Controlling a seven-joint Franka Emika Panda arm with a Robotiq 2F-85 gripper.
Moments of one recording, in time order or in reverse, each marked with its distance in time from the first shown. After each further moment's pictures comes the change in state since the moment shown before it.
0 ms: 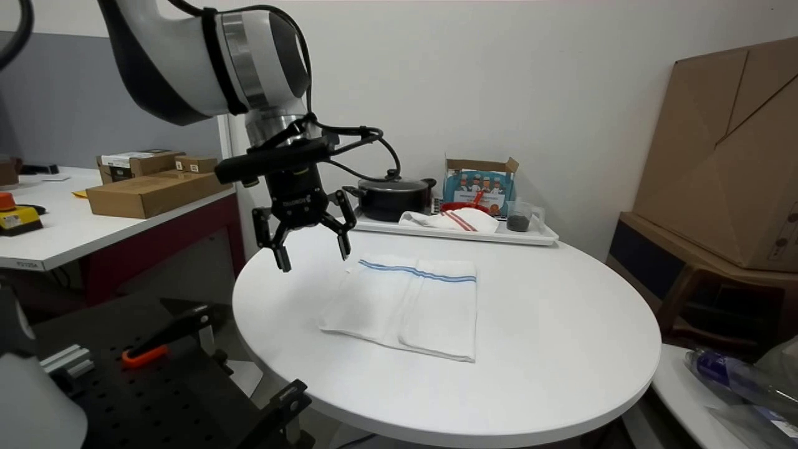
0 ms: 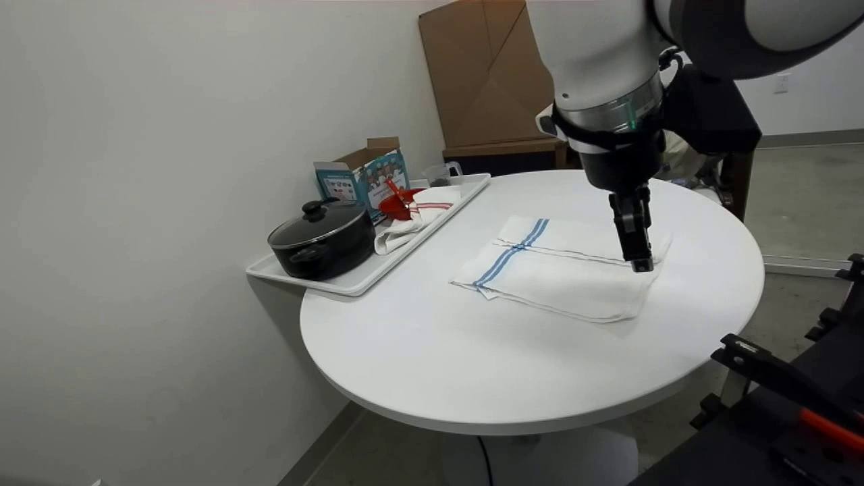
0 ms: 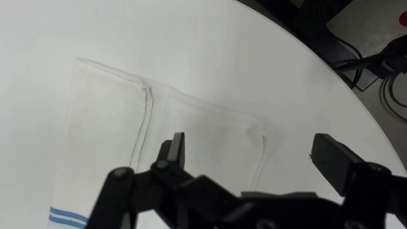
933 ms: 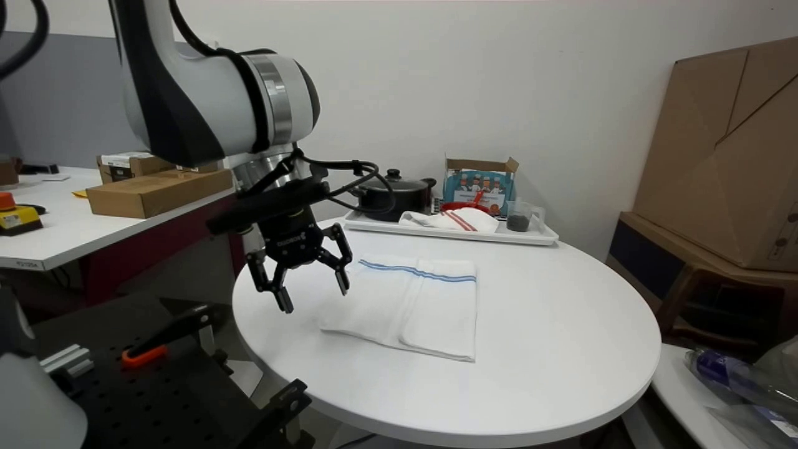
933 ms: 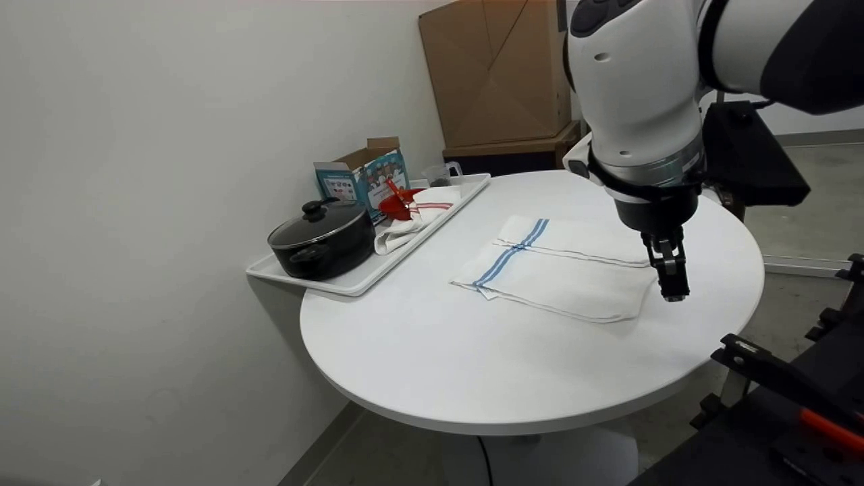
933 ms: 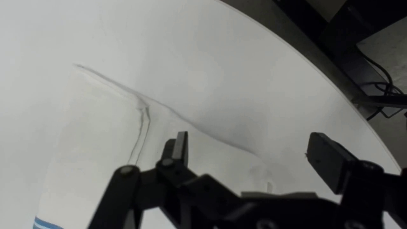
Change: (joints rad) arm -0.028 0.140 -0.051 0.004 -0.517 0.052 0.360
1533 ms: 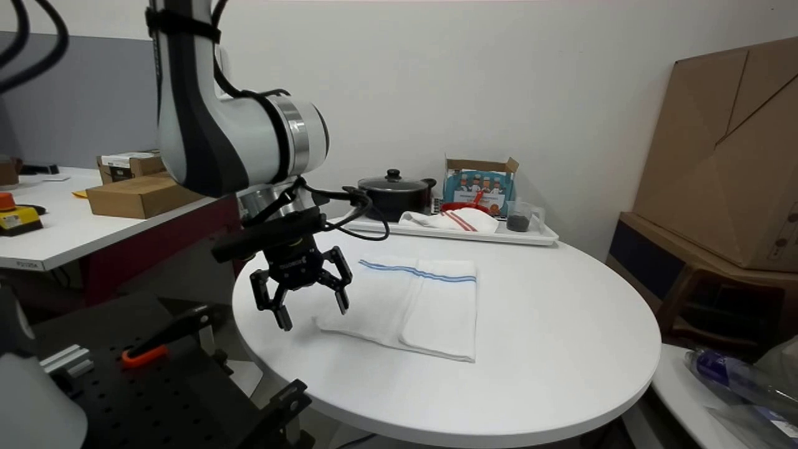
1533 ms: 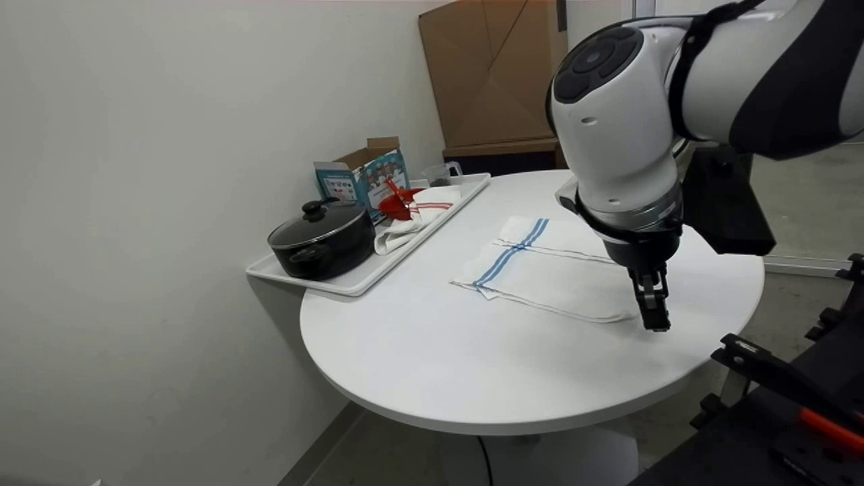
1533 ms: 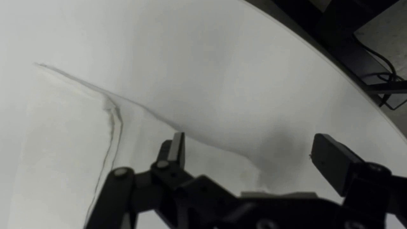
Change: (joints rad) arm 0.020 0.187 0.001 0.110 -0.106 -0.006 0.191
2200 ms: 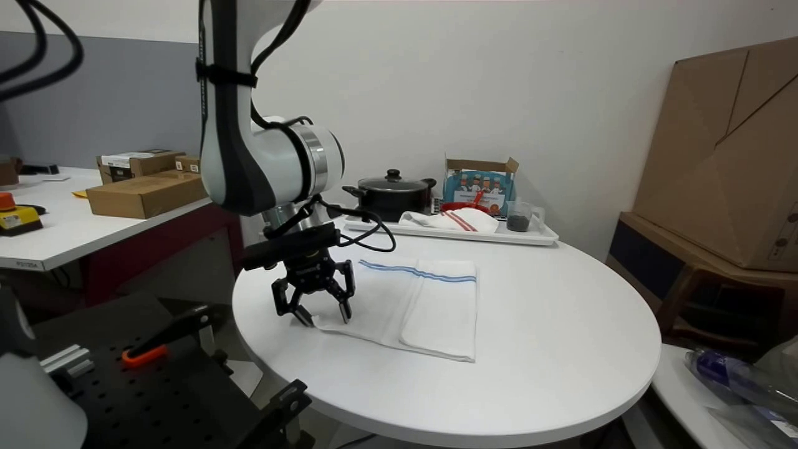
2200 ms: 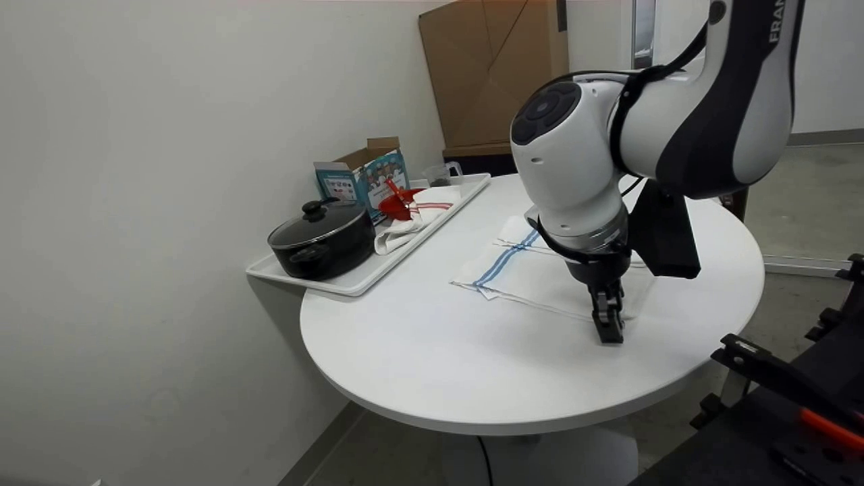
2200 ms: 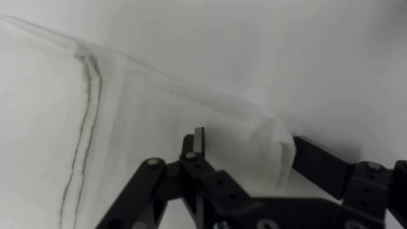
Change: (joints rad) arm 0.014 0.170 0.019 0.173 0.042 -0.003 0.000
